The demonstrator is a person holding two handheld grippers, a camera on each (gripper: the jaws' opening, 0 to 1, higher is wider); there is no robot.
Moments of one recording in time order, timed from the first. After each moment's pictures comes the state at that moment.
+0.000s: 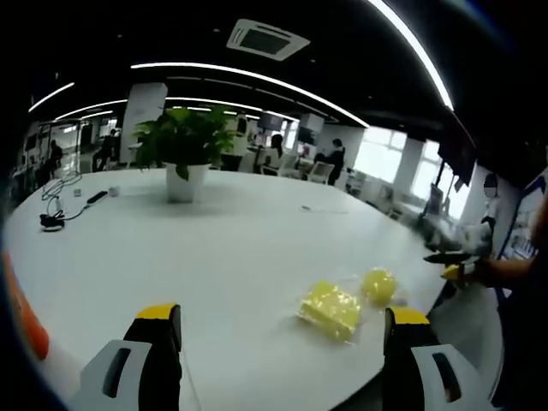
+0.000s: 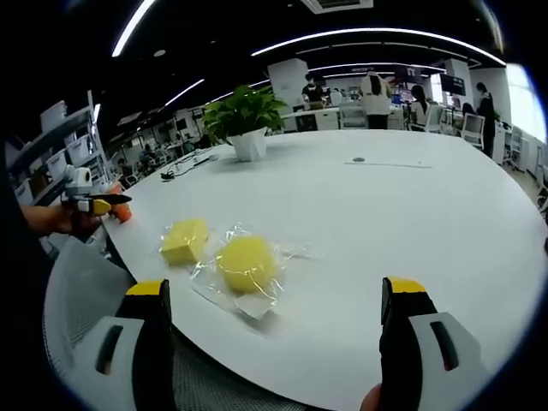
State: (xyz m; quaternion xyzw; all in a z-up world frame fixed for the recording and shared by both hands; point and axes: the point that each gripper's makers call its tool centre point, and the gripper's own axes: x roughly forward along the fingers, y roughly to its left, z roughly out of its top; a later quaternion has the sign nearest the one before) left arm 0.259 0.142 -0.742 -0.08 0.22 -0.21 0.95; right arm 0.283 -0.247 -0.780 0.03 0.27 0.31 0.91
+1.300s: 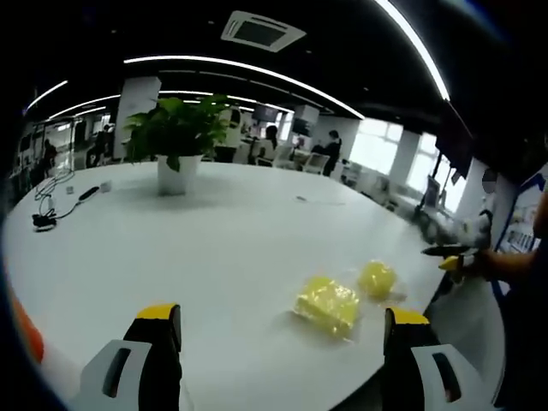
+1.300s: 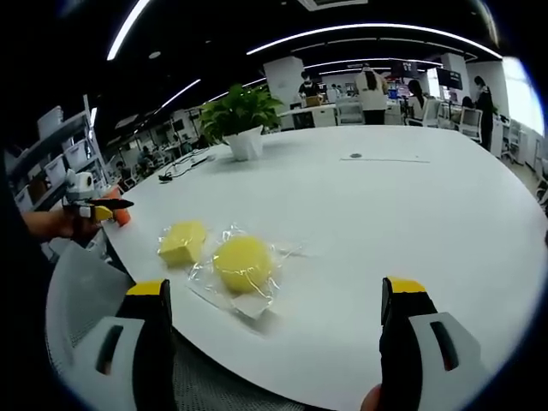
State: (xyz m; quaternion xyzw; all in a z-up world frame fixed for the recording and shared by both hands) left arm 0.265 0.130 -0.754 -0.07 0.24 -0.22 0.94; right arm 0.287 -0.253 -0.782 0.04 0.27 0.30 0.91
